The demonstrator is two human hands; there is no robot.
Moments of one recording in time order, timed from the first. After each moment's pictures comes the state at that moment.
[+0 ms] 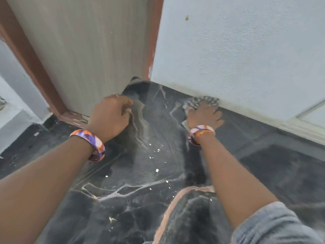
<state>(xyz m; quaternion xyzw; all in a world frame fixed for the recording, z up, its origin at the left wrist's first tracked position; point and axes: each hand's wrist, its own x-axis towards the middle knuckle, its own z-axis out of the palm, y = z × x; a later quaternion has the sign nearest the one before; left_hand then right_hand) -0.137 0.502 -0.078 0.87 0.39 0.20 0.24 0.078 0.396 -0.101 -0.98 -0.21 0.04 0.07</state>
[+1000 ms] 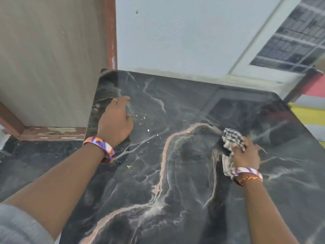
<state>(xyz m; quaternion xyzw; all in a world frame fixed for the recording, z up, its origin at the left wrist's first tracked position) -0.180 0.434 -0.077 0.90 0.25 0.19 0.30 -0.058 0.122 -0.080 -0.95 0.11 -0.03 0.29</state>
